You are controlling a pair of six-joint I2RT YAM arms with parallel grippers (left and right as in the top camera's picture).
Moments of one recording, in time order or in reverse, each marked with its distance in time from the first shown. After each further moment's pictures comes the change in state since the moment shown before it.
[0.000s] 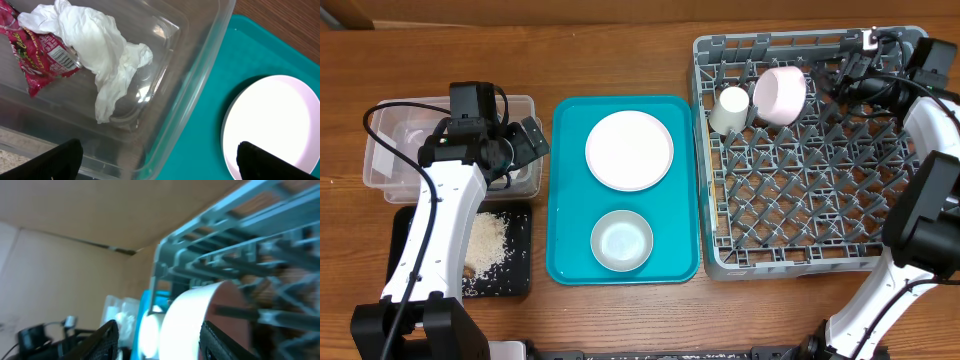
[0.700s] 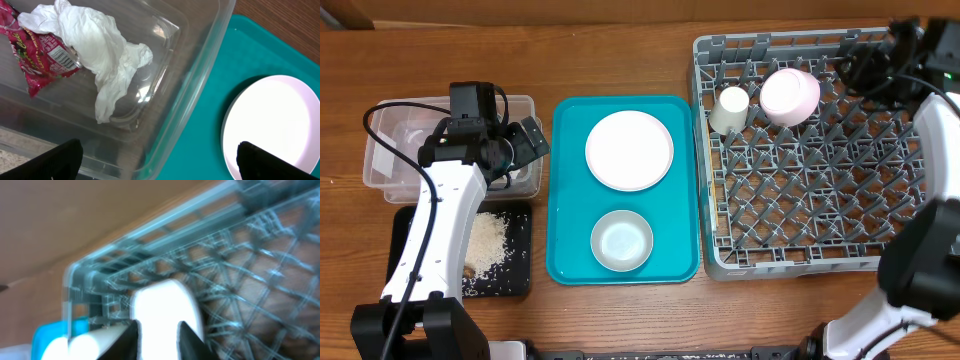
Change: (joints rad) left arm 0.000 0.000 0.000 0.000 0.000 0.000; right arm 0.093 -0.275 0.011 -0.279 0.728 -0.107
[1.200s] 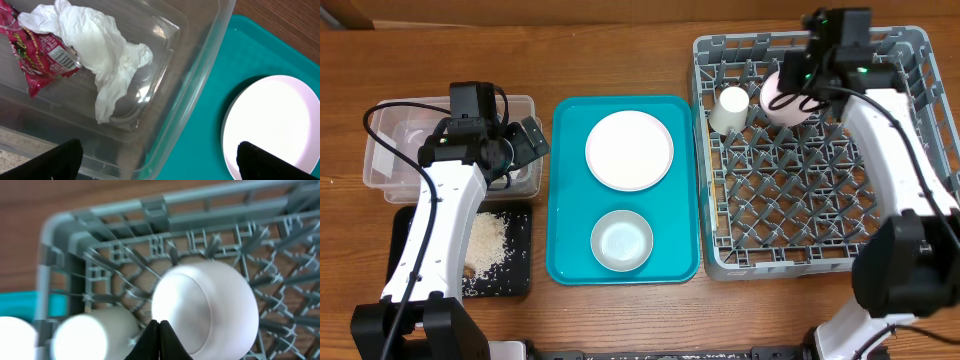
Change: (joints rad) left arm 0.000 0.000 0.000 0.000 0.000 0.000; right arm 0.298 -0.012 -0.023 -0.049 0.422 -0.077
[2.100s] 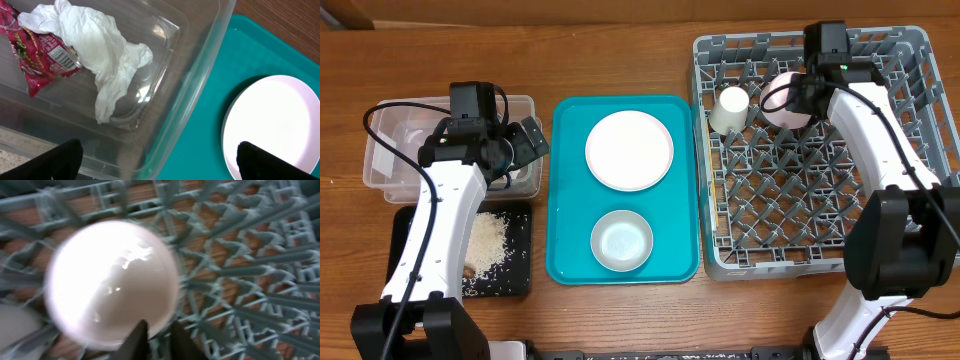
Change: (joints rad) left arm 0.000 0.000 0.000 0.000 0.000 0.000; right arm 0.024 0.081 0.035 -0.170 0.311 0.051
